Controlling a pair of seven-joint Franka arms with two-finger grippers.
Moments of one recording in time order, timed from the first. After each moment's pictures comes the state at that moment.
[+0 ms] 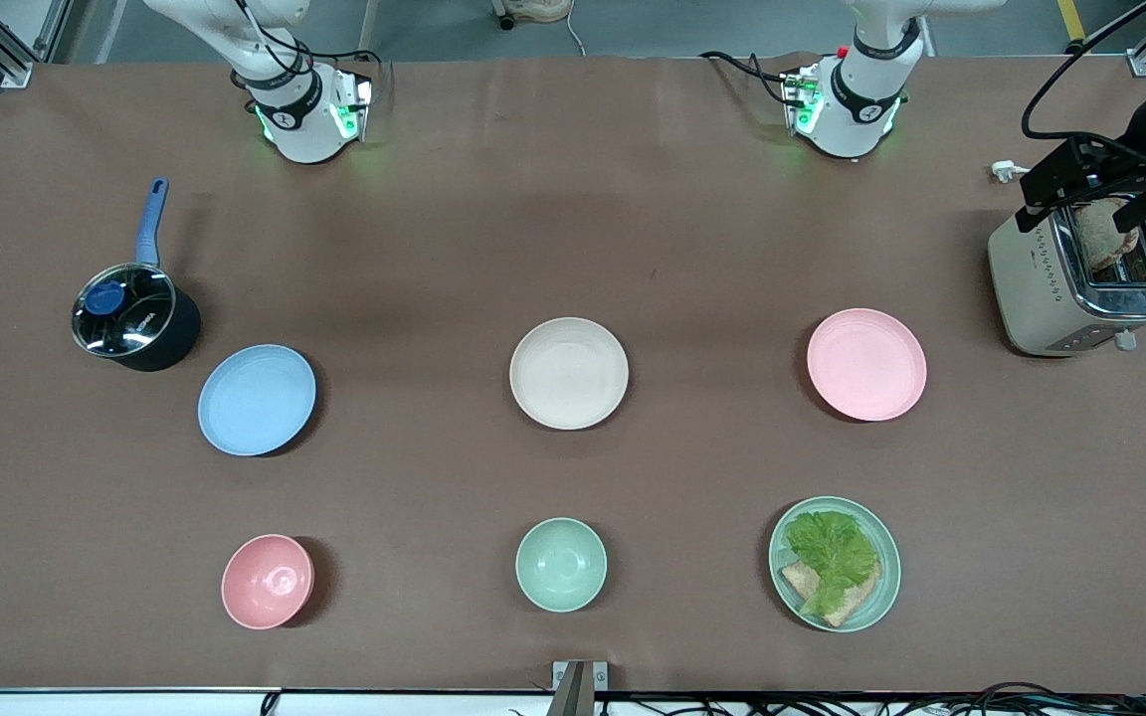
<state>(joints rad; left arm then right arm) -0.07 -0.04 -0.05 -1.47 -0.02 1.48 -0.10 -0.14 -0.01 0.00 -1.46 0.00 1.49 0.05</state>
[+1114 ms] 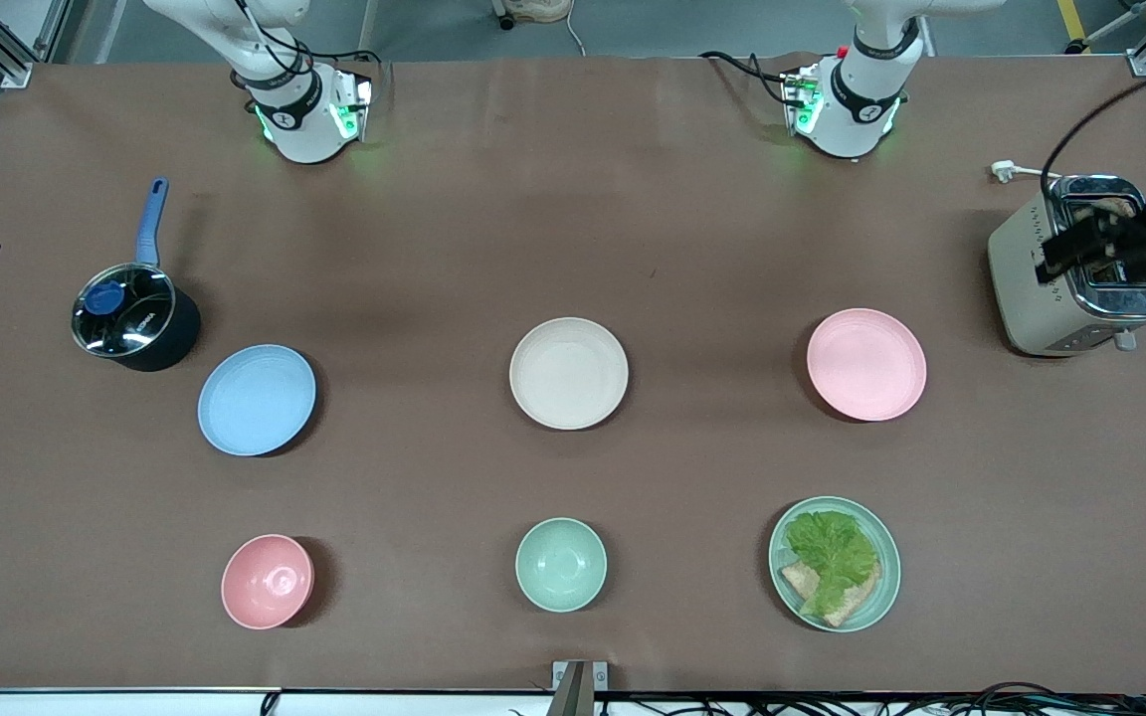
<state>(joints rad) -0.06 0.07 0.11 -1.61 -0.07 1.64 0.08 -0.14 0.00 -0.01 -1.48 0.00 1.49 -0.02</state>
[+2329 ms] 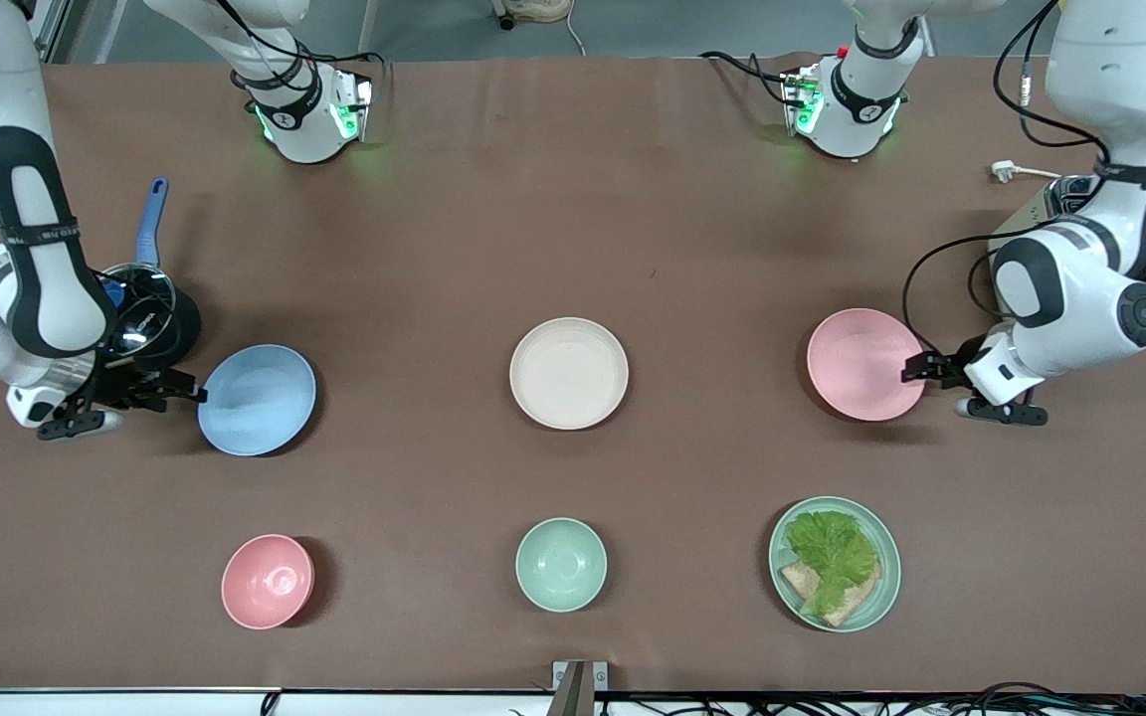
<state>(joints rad) -0.05 0.44 0.16 -2.12 -0.42 2.38 0.56 -0.14 0.48 -0.16 -2.01 0.55 2.30 -0.81</state>
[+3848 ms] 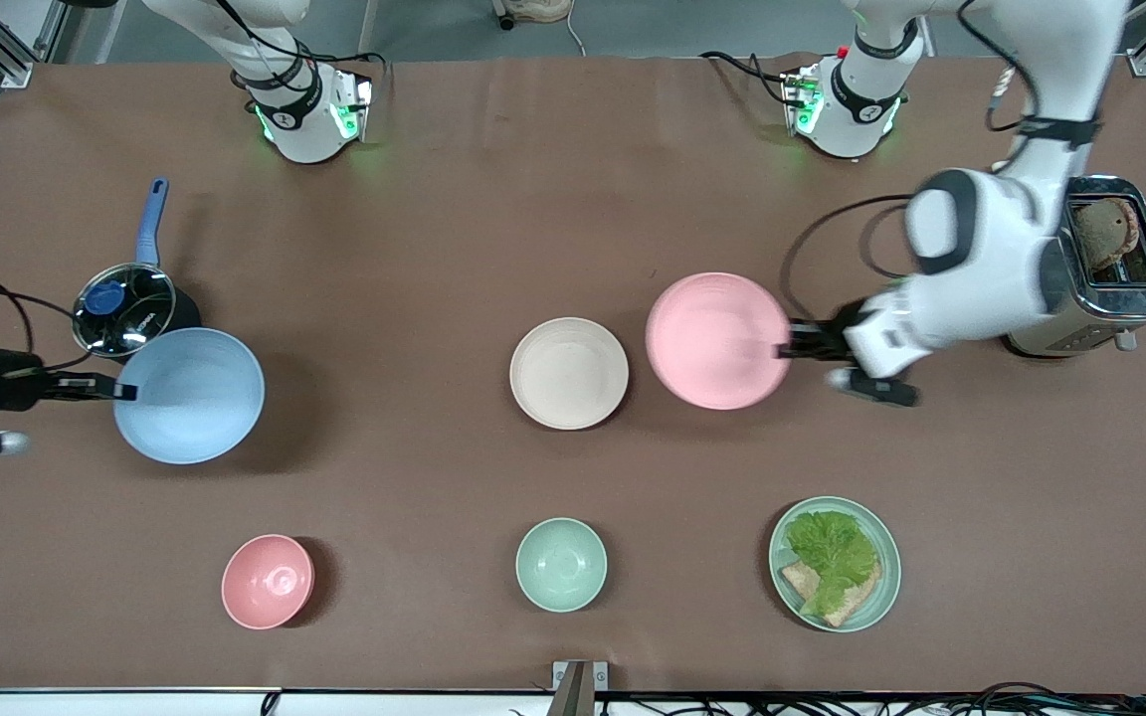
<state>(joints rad) -0.01 0.26 -0.36 -2.03 -0.54 2.27 0.08 -0.09 0.47 -0.25 -1.50 0.41 1.66 -0.37</state>
